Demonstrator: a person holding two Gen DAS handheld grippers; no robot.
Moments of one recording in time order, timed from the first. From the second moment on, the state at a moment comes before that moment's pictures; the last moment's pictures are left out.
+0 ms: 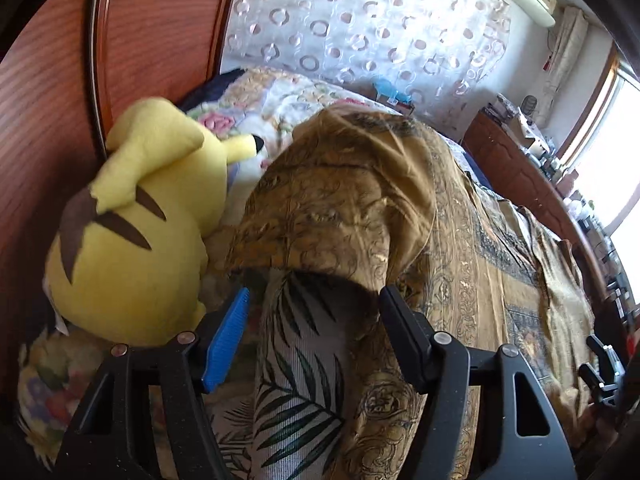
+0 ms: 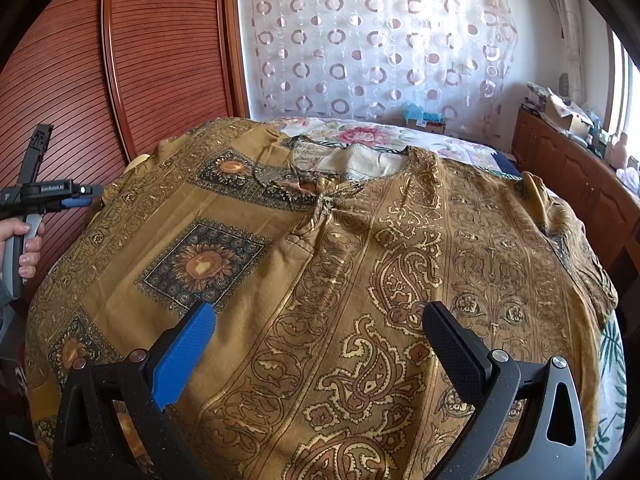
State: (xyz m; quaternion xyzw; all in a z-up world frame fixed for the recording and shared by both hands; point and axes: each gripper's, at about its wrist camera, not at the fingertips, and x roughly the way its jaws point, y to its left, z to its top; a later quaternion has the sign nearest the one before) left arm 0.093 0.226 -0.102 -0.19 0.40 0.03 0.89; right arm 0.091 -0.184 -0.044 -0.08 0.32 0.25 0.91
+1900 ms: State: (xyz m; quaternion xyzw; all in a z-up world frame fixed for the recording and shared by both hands) left arm 0.137 0.254 -0.063 -0.19 0.35 0.04 0.92; right arm 0.094 -0.187 -0.046 -0.07 0.31 0.25 0.91
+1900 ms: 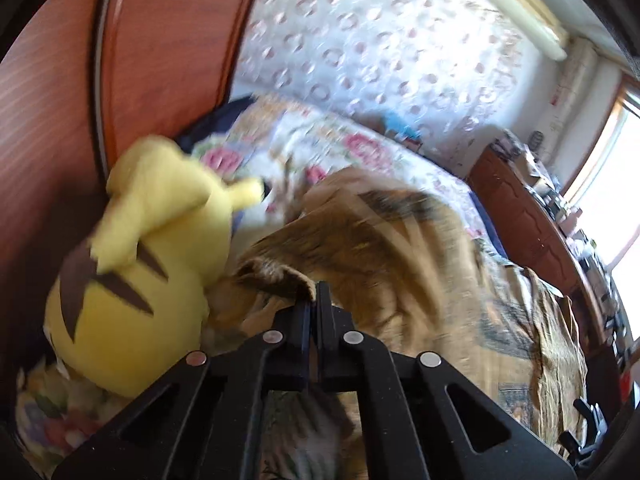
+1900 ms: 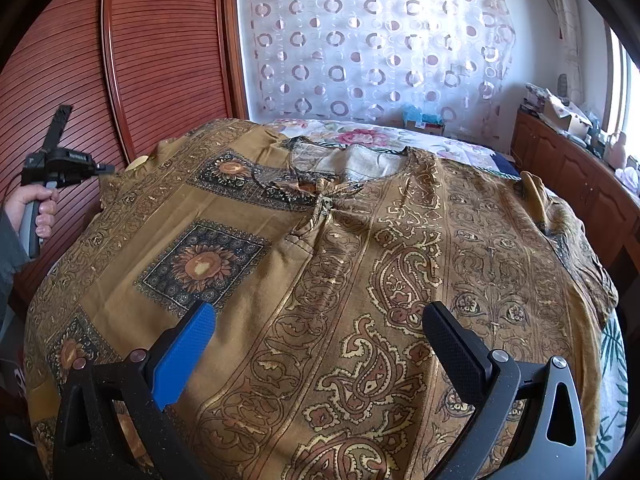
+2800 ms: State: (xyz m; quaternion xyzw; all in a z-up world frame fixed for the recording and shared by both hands) left arm 0.070 0.111 0.004 -0.03 0.32 -0.09 0.94; right arm 0.100 -0.190 -0.042 -0.07 0.32 0.26 0.91
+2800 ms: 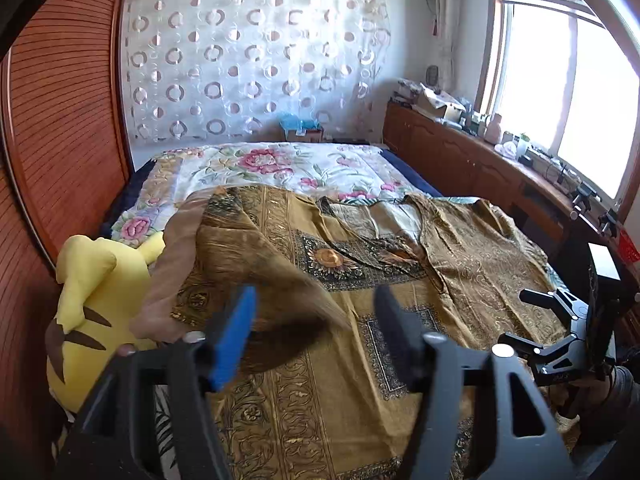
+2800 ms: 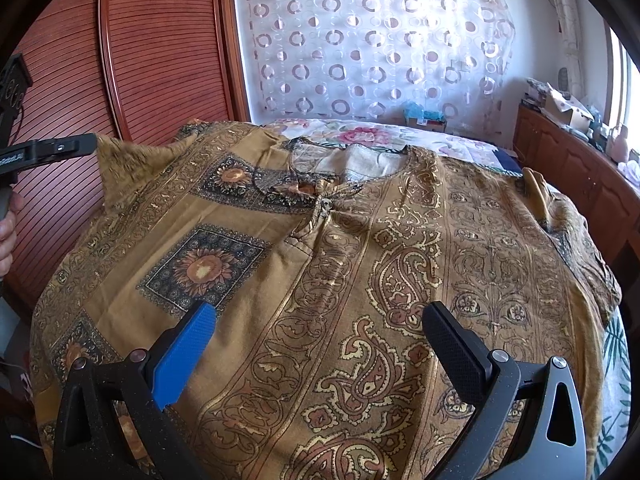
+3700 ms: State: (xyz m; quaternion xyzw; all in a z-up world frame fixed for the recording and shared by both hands) left arm 0.026 0.166 0.006 -0.03 0.26 0.04 0.97; right arm 0.148 -0.069 0.006 -0.14 0.20 0.38 0.89
